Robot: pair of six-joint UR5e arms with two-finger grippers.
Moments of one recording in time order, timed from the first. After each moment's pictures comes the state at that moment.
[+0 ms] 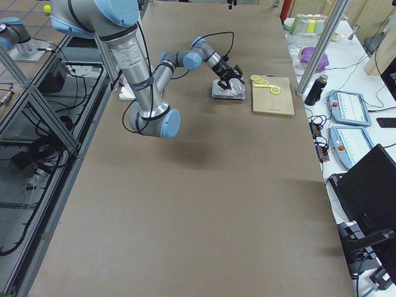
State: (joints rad) left arm -1.34 -1.72 -1.78 -1.64 -2.46 -0.06; right arm 0.45 -0.91 1.74 -1.81 0.90 -0.26
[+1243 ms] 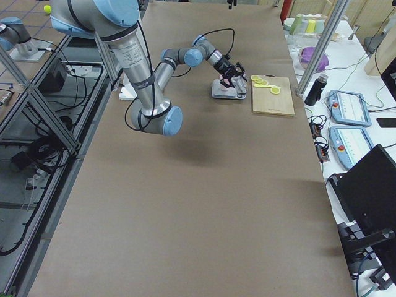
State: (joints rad) left arm -1.34 -1.72 -1.78 -1.64 -2.46 -0.06; right arm 0.45 -0.88 1.73 -1.86 0.85 -0.33
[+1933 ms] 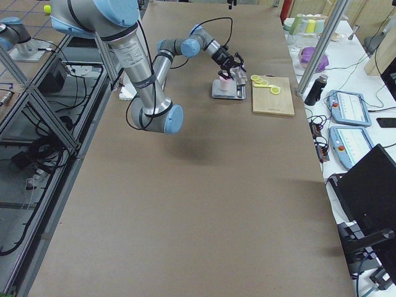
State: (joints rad) left arm -1.34 -1.72 -1.78 -1.64 -2.46 -0.06; right arm 0.46 -0.87 1.91 -2.04 0.86 -0.37
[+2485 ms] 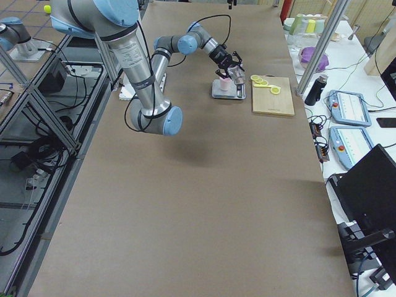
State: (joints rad) left arm -1.34 -1.72 -1.78 -1.64 -2.46 -0.06; right arm 0.45 -0.90 1.92 -2.04 0.86 -0.35
